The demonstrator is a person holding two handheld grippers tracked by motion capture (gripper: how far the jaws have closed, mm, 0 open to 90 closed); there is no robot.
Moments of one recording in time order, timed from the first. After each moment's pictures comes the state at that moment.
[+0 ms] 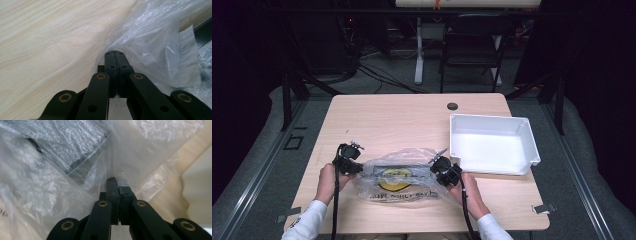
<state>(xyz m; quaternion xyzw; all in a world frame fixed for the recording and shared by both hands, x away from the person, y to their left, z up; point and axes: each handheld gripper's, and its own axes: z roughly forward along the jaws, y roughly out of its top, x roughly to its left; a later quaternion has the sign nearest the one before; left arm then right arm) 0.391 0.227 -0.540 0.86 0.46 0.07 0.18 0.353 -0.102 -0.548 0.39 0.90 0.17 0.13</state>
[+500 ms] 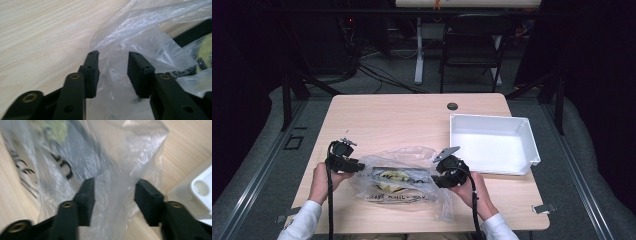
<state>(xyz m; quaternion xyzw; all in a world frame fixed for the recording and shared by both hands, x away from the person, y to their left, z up) 0.383 0.239 -0.517 0.85 0.47 0.06 0.23 0.330 -0.118 -0.502 0.33 0.89 0.28 0.14</state>
